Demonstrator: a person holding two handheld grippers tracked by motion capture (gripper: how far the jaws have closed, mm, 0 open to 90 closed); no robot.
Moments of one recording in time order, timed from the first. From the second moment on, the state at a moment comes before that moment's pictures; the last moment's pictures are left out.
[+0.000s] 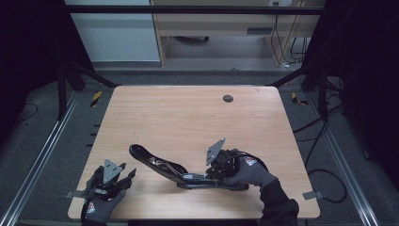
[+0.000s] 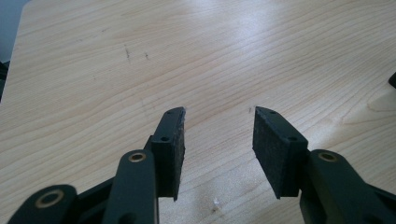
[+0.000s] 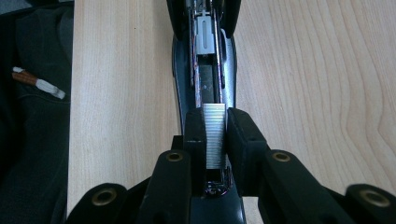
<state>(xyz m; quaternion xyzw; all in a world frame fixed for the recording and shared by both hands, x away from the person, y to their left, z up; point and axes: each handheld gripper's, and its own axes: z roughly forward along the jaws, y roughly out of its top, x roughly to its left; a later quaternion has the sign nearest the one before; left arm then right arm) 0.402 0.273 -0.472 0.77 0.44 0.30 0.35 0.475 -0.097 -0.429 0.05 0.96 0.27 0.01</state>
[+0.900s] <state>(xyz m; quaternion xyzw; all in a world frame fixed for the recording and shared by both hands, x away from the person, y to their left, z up) 0.403 0.273 -0.472 0.77 0.44 0.30 0.35 0.476 -0.092 -0.432 0.04 0.96 0.26 0.01</state>
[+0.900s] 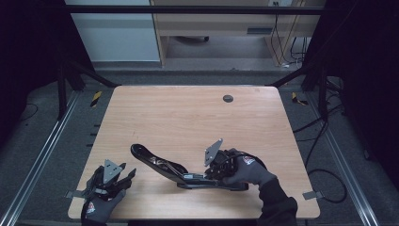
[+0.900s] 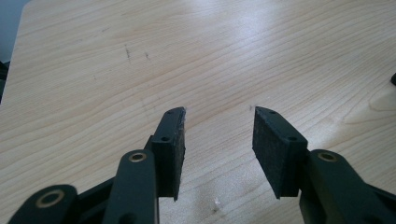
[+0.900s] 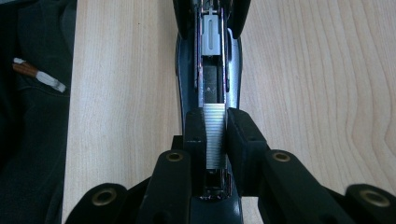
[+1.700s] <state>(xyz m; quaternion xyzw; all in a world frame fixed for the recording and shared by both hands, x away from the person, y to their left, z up) 0.401 0.271 -0.469 0.77 0.44 0.29 0.37 0.467 -0.115 -0.423 0.13 0.94 0.32 0.07</state>
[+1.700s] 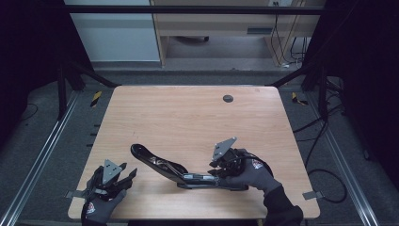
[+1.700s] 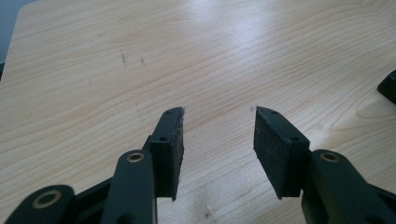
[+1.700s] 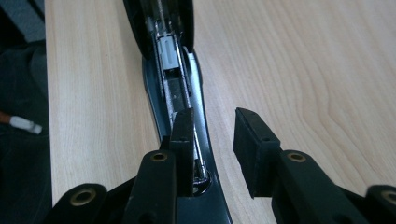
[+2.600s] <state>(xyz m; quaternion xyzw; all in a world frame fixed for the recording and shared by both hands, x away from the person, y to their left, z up) 0.391 0.268 -0.452 0.74 0.43 0.28 0.44 0.435 -0.189 -0.442 0.41 0.80 0.40 0.20</state>
